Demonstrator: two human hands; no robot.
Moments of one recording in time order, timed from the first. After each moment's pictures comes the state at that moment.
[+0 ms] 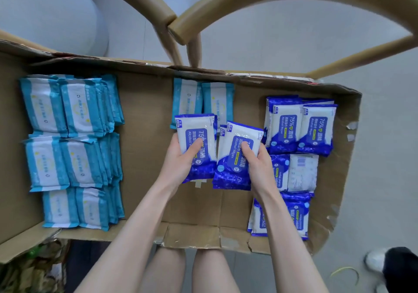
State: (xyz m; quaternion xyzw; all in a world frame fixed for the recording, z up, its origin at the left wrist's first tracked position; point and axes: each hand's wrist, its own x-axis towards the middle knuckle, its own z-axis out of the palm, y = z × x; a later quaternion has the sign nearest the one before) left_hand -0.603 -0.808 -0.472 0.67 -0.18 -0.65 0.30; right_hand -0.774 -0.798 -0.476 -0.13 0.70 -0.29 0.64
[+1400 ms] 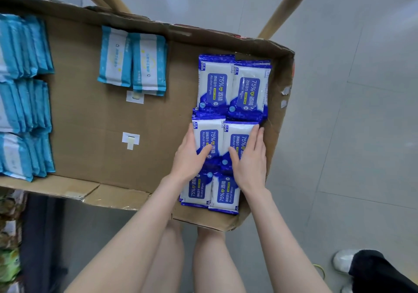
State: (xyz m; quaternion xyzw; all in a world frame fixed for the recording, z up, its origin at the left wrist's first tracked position) left_hand -0.822 -0.718 -0.525 0.74 -0.39 -0.54 0.09; right_hand -0.973 -0.718 -0.517 -0.54 0.75 0.00 0.39
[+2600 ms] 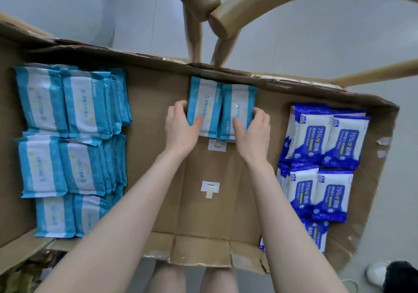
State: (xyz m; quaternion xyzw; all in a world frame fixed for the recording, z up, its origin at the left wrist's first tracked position) left_hand -0.571 -0.866 -0.547 0.78 -0.40 -0.45 0.16; right_hand -0.722 -0.865 -0.535 -0.47 0.79 -0.08 0.37
